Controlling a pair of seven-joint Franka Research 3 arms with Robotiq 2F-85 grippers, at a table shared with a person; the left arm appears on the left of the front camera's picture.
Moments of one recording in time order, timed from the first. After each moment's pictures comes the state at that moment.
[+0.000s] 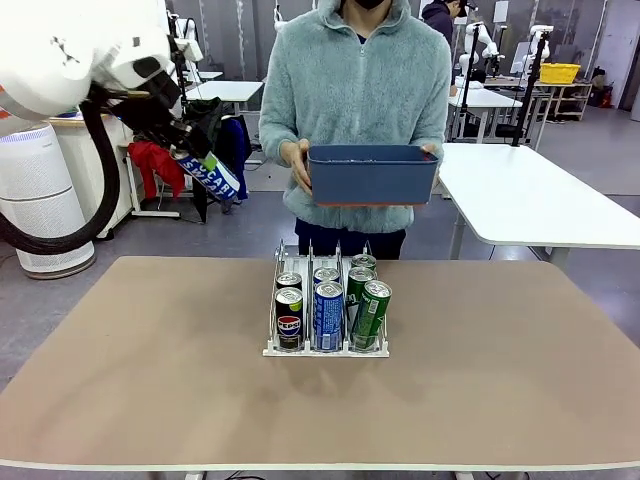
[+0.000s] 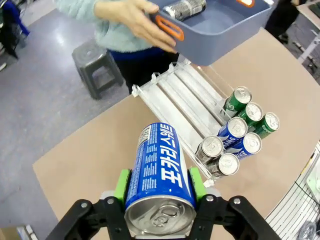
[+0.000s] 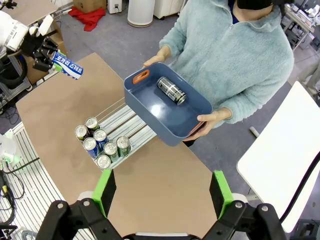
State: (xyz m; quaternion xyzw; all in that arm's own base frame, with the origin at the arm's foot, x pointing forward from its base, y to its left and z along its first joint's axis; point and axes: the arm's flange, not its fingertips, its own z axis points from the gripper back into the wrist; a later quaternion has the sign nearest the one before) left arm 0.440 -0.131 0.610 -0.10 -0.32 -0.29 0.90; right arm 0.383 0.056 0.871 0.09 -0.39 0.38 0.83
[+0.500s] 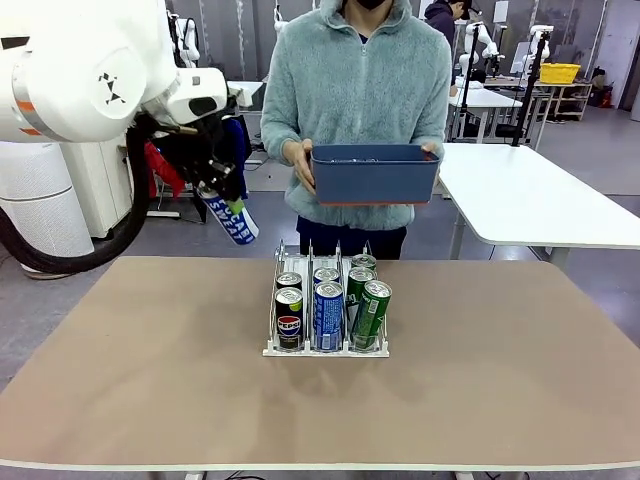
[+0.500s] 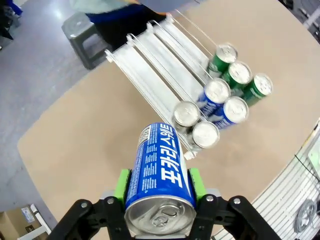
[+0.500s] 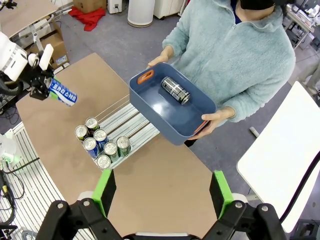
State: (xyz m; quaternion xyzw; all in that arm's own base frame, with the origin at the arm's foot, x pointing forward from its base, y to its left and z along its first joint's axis) left arm 0.400 -0.197 0.575 -0.06 -0.24 -0.33 0.91; right arm 0.383 0.056 0.871 0.09 -0.39 0.38 0.83
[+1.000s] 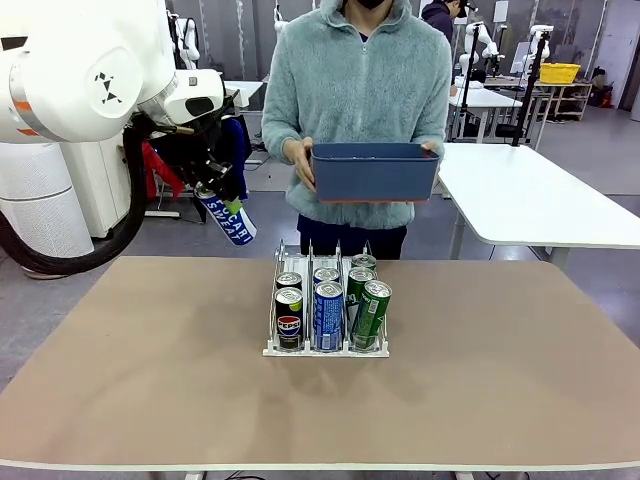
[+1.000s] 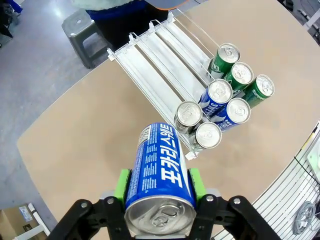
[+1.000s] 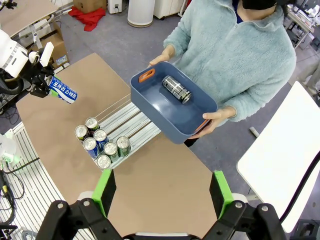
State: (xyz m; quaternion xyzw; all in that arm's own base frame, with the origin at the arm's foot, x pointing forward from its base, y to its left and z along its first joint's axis) left arm 0.405 -0.187 0.577 -0.06 -0.25 -0.31 0.91; right arm 0.383 0.056 0.871 0.09 -0.39 0.38 0.83
